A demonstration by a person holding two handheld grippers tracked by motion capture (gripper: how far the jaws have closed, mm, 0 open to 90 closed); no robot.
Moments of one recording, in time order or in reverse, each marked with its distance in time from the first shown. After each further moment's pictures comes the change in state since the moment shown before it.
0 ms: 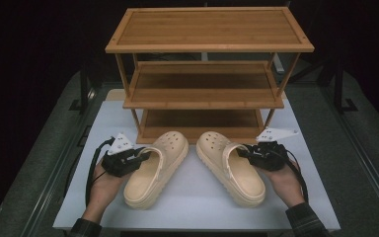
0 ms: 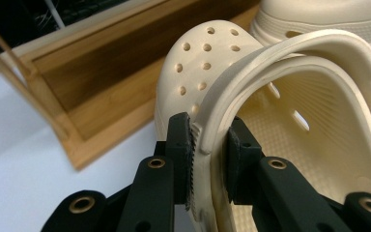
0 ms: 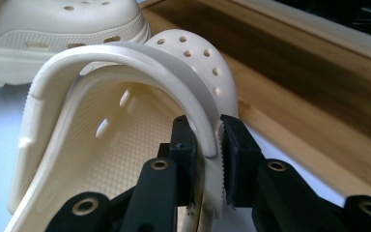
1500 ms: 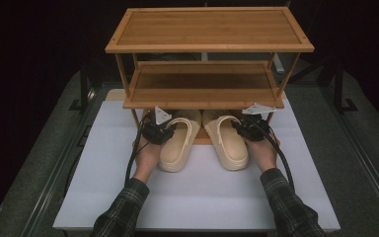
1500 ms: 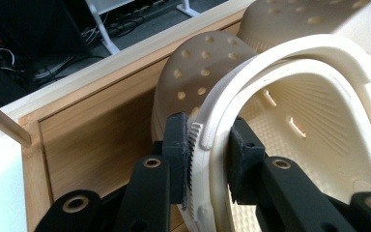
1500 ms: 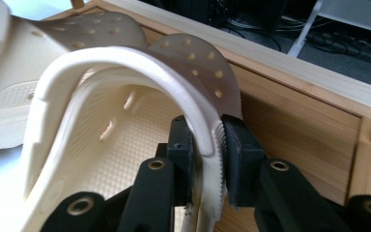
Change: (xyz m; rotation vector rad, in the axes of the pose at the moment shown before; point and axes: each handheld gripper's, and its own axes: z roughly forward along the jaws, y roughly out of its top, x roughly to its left) left arm 0.008 0.056 0.123 -0.029 0.190 -0.007; right arm -0.053 0.032 0.079 -0.036 -0.229 0.070
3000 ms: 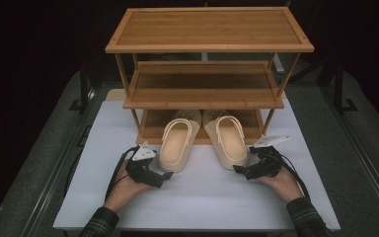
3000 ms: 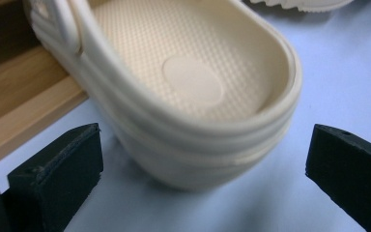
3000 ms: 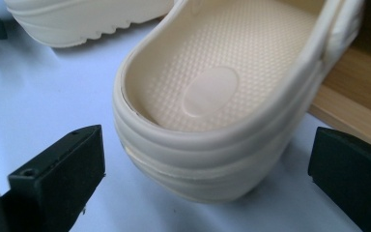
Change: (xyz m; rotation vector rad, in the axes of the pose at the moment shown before) left arm -0.011 -0.086 -0.055 0.056 -0.354 0.038; right arm 0.011 -0.076 -0.045 0.118 0.314 -0.032
